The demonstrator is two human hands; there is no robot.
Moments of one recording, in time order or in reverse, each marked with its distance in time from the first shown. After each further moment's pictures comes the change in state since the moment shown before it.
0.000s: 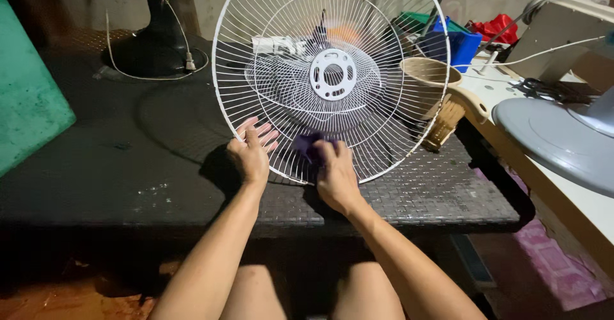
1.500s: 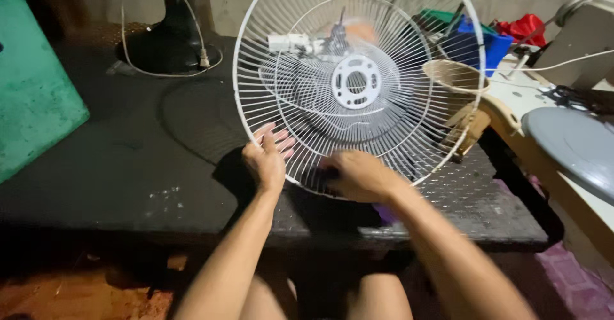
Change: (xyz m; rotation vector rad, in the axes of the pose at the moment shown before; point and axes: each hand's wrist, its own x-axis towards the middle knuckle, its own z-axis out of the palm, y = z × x) left_hand -0.006 -0.001 0.002 0.053 0.065 -0.045; right_hand 0.044 -0.029 -0.063 -0.249 -0.707 -0.178
